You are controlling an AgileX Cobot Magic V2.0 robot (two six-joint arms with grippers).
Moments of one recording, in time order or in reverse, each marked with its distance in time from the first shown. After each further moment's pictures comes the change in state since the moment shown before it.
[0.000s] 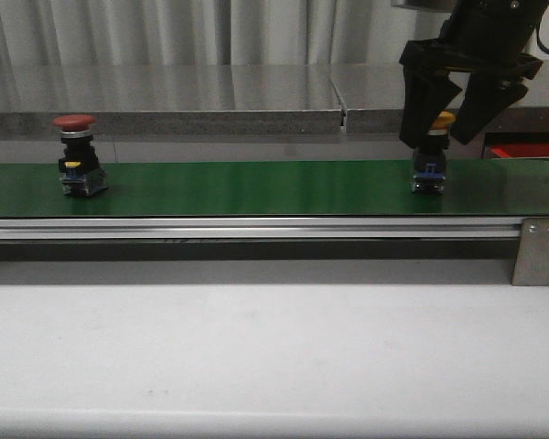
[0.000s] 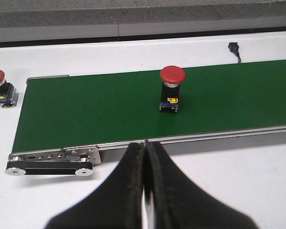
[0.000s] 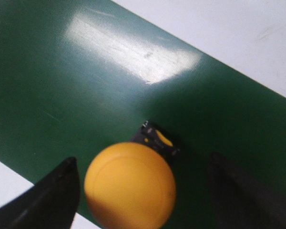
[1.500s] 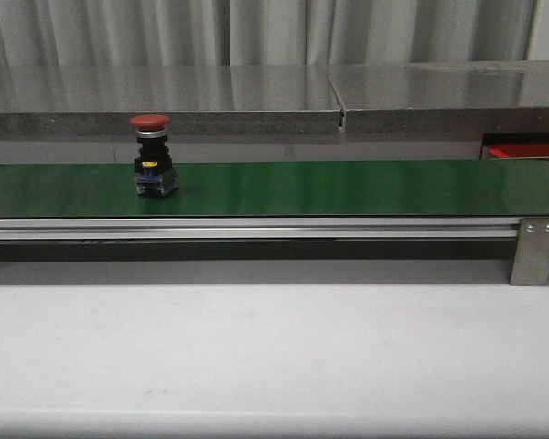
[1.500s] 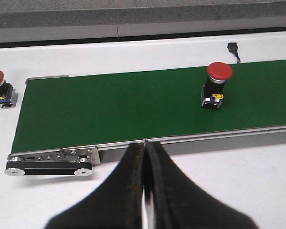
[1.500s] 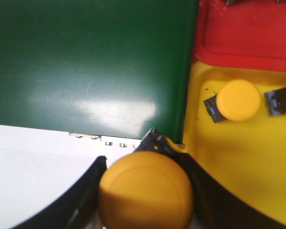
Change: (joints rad) left arm 0.000 0.000 0.000 0.000 0.000 0.000; right arm -0.358 -0.472 0.468 -0.005 -0.118 0.078
